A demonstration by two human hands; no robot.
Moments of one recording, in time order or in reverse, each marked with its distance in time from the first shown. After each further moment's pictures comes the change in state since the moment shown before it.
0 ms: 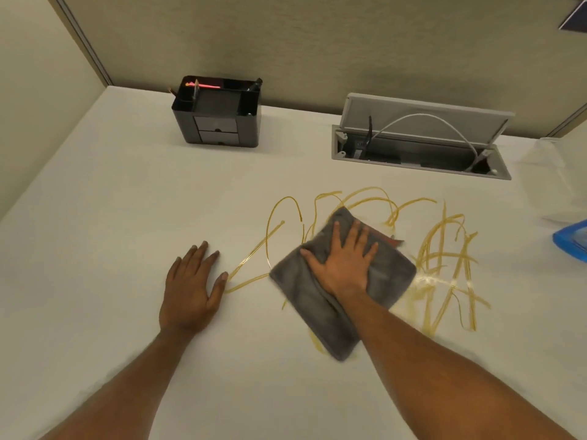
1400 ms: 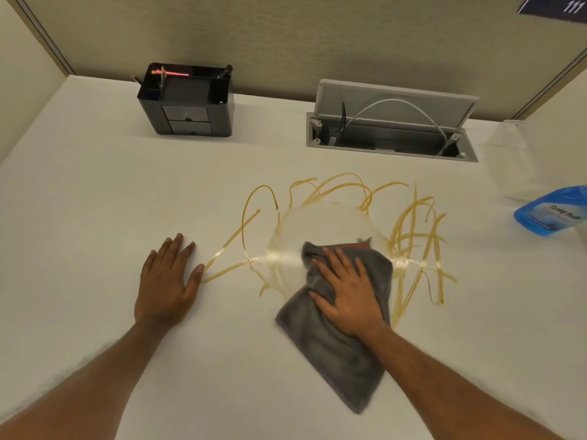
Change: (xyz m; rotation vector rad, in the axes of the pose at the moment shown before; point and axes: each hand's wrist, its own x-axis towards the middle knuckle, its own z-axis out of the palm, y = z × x) left_hand -0.002 0.003 -0.003 0.017 -0.043 0.001; right_hand -0.080 0.087 0.008 0.072 0.009 -0.415
